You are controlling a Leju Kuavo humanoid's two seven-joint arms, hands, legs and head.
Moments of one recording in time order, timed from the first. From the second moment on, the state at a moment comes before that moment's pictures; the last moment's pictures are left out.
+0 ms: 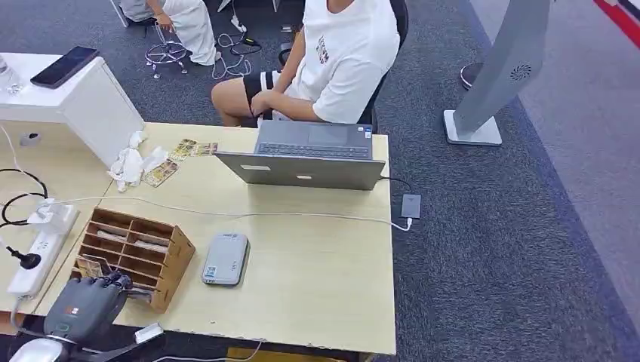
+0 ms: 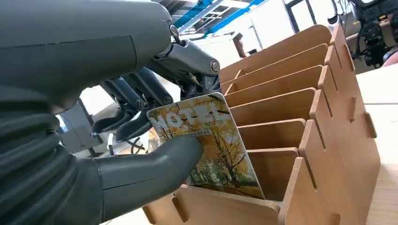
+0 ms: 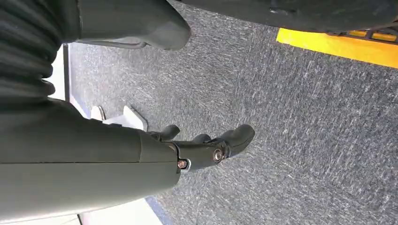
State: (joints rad) left arm 0.41 0.52 0.01 -1.65 -1.18 0.17 0.06; right arm 0.01 0.22 -0.79 -0.20 1.30 -0.16 0.07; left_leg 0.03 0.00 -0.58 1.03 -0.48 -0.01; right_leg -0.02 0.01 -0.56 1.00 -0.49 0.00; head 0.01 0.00
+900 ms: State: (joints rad) left arm 0.42 0.43 -0.15 -2.11 -1.49 0.69 0.10; right arm 0.02 0.24 -0.83 -0.20 1.29 -0.18 0.05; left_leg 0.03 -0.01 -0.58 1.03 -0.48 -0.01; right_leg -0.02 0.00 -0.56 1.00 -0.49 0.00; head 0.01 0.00
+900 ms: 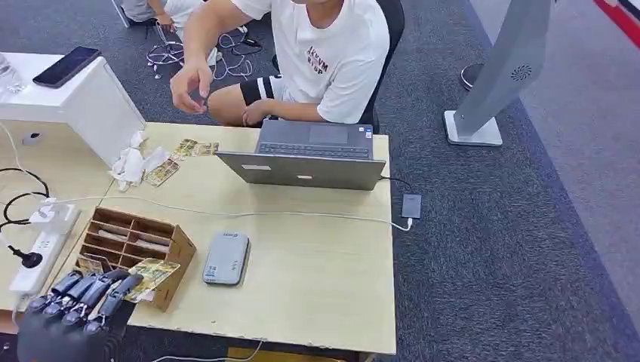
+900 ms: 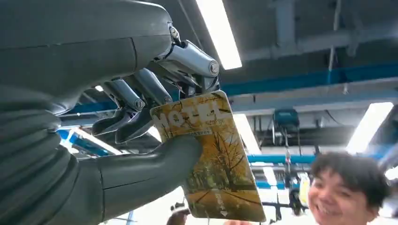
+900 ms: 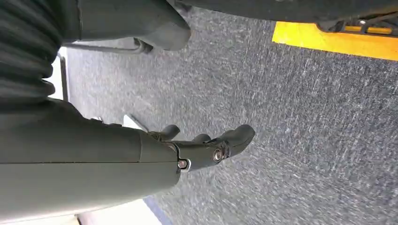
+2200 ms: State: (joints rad) left arm -0.62 0.26 -0.13 -1.00 -1.47 0.69 0.02; right arm -0.01 0.19 -0.75 -0.17 1.37 -0.15 0.04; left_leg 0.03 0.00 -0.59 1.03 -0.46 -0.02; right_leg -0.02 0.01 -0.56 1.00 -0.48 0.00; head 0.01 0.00
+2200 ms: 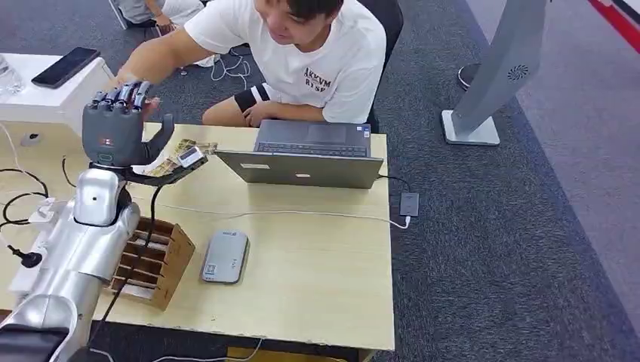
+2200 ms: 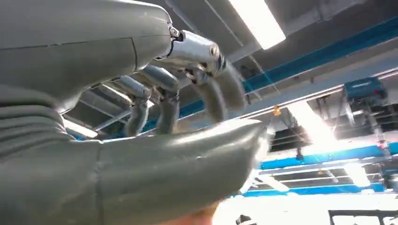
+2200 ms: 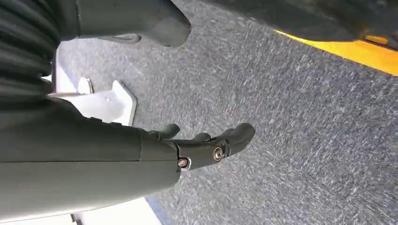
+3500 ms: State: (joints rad) left arm 0.21 -0.32 1.18 -1.72 0.21 0.16 -0.37; right arm 0.01 0.23 -0.69 -0.18 1.55 -0.20 0.04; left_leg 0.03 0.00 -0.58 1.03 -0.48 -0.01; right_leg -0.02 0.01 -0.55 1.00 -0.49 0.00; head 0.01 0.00
